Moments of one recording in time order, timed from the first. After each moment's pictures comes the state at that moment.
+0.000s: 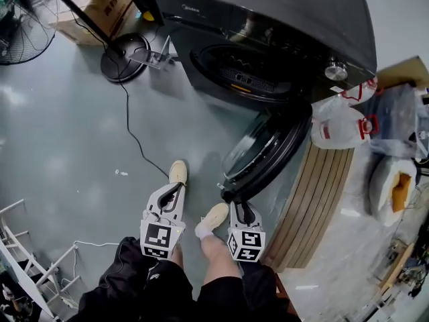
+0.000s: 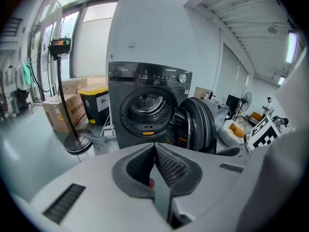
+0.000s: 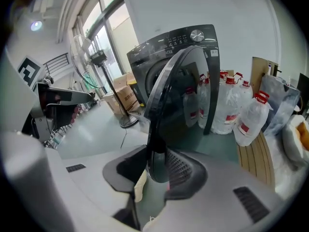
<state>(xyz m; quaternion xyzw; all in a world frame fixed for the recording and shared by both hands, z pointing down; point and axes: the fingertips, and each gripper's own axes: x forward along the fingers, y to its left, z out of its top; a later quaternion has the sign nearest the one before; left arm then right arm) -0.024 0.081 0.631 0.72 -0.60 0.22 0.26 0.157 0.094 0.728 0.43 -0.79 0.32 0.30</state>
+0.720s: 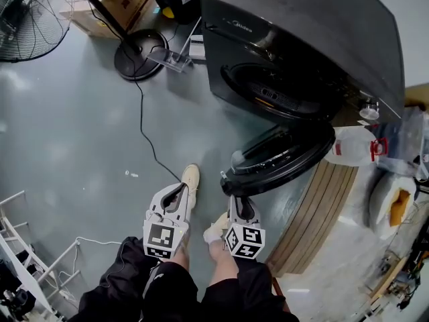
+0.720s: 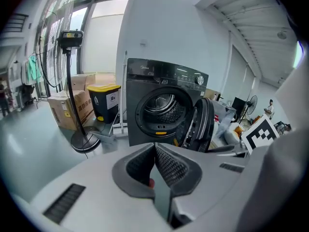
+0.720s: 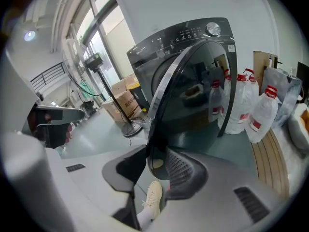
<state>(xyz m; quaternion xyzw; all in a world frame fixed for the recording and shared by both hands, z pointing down) -0.136 0.056 0.638 0.70 -0.62 0.22 0.28 0.028 0.041 0.728 0.44 -0.79 0.35 0.26</state>
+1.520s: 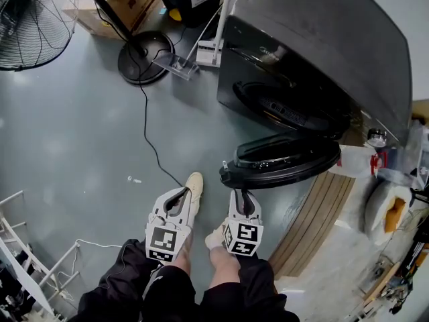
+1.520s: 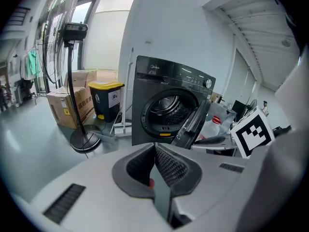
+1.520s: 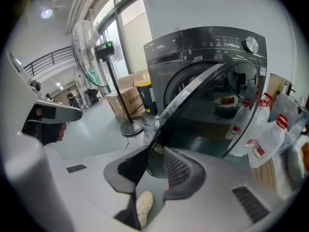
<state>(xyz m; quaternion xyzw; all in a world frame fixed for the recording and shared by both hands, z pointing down) -0.199 0.026 0.638 0.70 -0.61 0.21 0.30 -0.059 -0.021 0.711 0.42 -0.81 0.26 0.30</state>
